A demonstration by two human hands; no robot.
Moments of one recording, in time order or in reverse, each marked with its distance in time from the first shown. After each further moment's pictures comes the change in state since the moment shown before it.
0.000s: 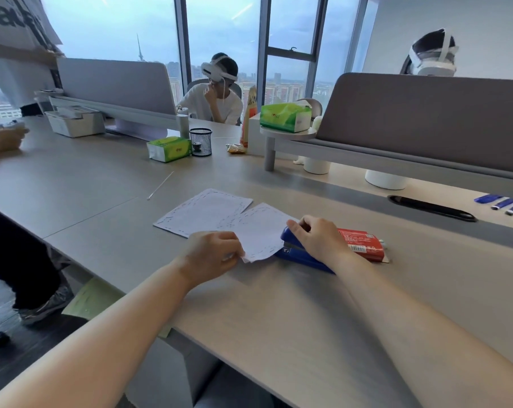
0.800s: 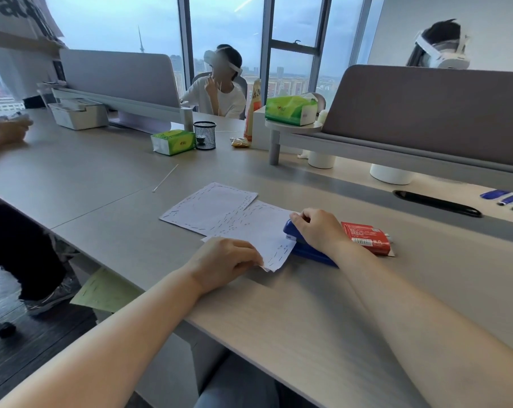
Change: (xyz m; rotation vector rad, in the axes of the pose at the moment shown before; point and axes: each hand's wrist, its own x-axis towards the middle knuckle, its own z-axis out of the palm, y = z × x) left_hand -0.011 0.019 -0.002 -0.188 -0.174 0.063; right_hand 0.005 -0.011 0.006 -0.003 -0.045 0.064
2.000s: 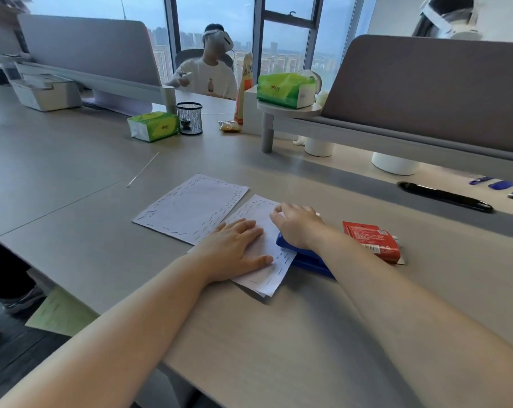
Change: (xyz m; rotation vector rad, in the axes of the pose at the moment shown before) left_hand 0.056 -0.012 0.015 0.138 -0.485 -0.466; right_hand 0.038 -0.020 0.014 -0.237 -0.269 0.087
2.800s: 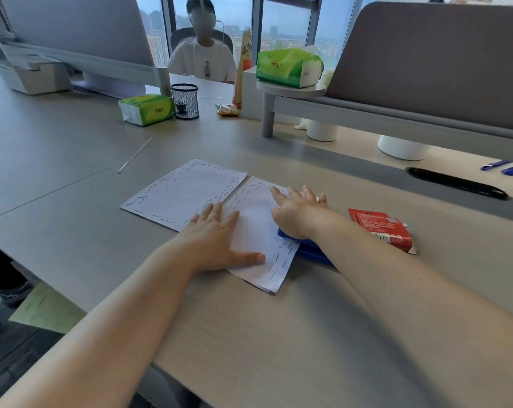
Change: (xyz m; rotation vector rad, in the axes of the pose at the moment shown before) left_hand -0.006 -0.010 -0.002 -0.047 -0.121 -0.256; right_hand 0.007 -0.003 0.003 -0.196 -0.142 0.030
